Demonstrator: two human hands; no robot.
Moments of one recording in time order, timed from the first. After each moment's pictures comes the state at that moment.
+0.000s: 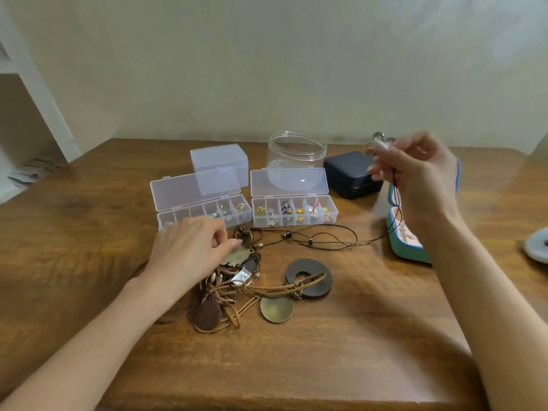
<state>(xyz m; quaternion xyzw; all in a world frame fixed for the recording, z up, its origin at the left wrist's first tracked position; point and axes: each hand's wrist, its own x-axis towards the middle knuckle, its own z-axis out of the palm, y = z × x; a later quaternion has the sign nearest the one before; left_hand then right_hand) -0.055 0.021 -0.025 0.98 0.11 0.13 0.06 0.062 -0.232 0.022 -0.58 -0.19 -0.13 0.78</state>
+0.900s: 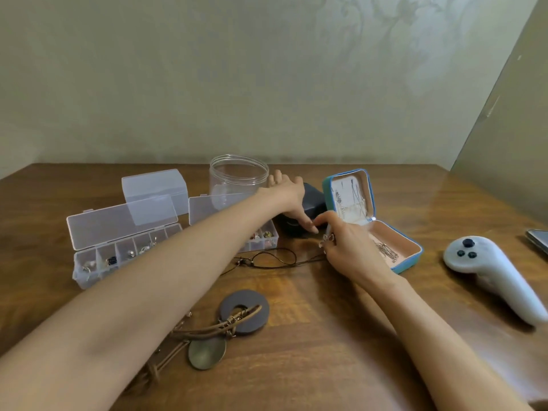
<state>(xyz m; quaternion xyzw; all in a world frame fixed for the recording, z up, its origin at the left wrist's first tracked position) 0.163 -0.136 0.010 1.00 -0.05 -0.05 -0.02 0.077 -0.275 -0.032 -0.95 -0.16 -0.11 0.24</state>
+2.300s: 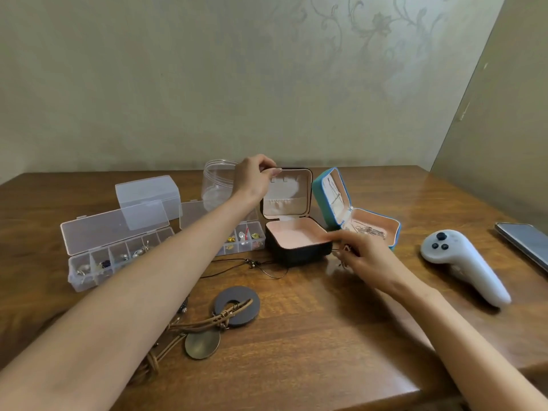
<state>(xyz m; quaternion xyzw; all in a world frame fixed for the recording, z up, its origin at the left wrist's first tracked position) 0.142 -0.106 0.022 0.85 -0.01 0.25 0.47 0.052 -0.329 -0.031 -0.92 -0.20 -0.08 0.32</state>
